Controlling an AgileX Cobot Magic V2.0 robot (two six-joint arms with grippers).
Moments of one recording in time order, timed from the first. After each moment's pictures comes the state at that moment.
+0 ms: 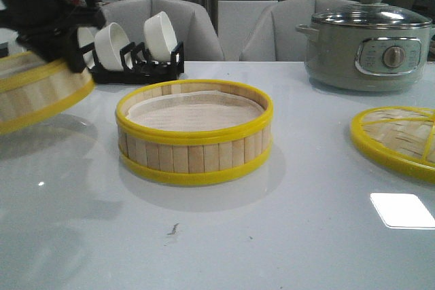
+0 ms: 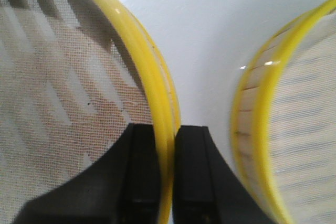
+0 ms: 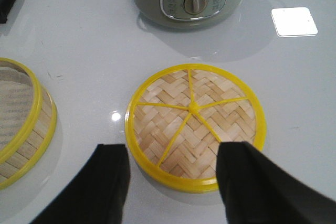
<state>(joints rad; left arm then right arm) -0.24 1.96 -1.69 -0.09 0.87 0.01 -0.04 0.87 -0.85 0.03 0.58 0.11</state>
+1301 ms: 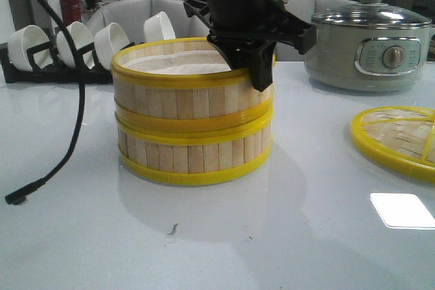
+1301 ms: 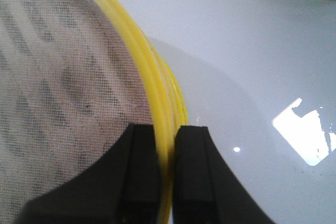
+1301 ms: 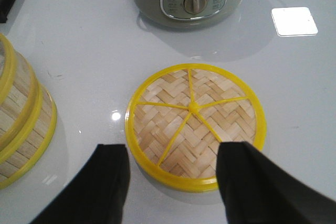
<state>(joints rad) -0.81 2.07 -1.88 0.08 0.97 0.00 -0.04 0.87 -0.85 0.03 0.58 0.11</state>
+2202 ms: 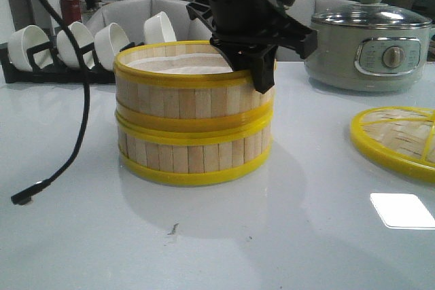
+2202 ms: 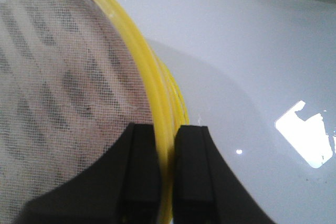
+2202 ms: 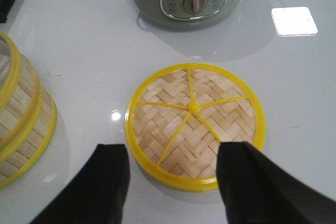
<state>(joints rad) -0.80 2.09 -1.89 0.09 0.96 0.00 -0.04 0.87 -0.85 0.03 0.58 0.11</state>
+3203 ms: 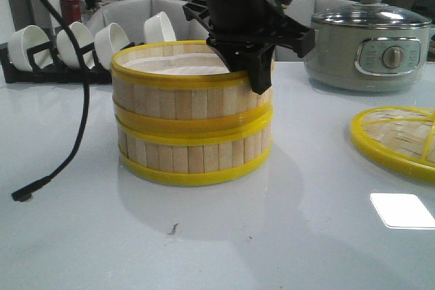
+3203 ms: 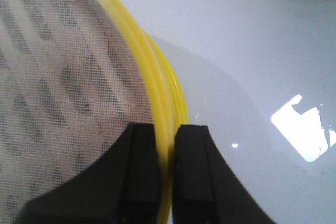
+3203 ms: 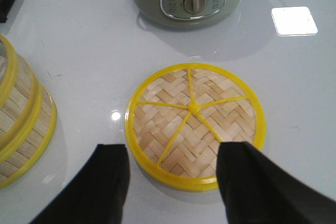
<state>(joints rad) -0.80 2.09 -1.89 0.08 1.01 0.00 -0.04 0.87 -0.85 0.03 0.58 0.11</state>
